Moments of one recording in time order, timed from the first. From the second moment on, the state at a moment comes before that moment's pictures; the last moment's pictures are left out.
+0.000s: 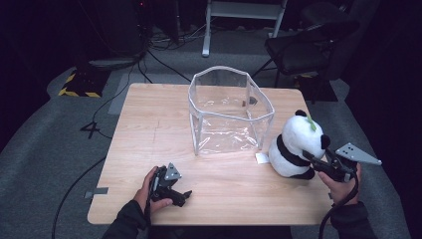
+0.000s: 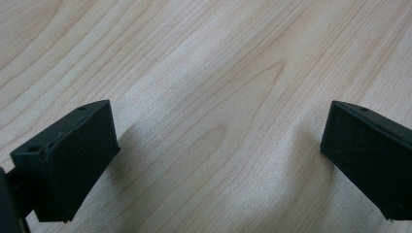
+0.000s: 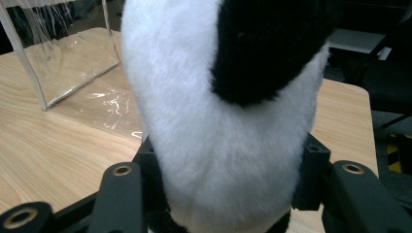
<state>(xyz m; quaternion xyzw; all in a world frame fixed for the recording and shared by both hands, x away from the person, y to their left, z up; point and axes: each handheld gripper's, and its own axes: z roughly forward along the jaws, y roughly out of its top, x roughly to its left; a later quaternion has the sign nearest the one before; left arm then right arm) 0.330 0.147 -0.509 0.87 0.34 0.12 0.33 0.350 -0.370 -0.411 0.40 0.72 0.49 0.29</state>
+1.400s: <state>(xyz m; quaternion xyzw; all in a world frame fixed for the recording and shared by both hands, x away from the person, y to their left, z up) 0.330 0.146 -0.509 0.87 0.34 0.12 0.33 0.350 -0.372 -0.332 0.38 0.68 0.51 0.37</state>
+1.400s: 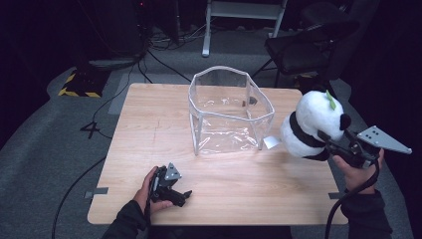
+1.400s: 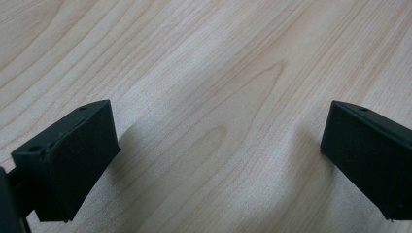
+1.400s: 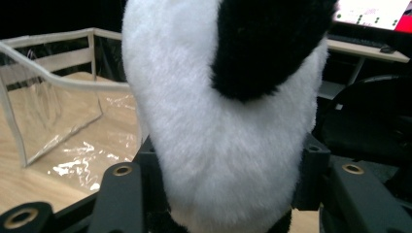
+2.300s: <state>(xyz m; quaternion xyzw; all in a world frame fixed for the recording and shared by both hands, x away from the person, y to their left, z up) 0.330 0.146 -0.509 0.87 0.34 0.12 0.33 0.358 -0.352 -0.252 0.34 0.67 0.51 0.42</state>
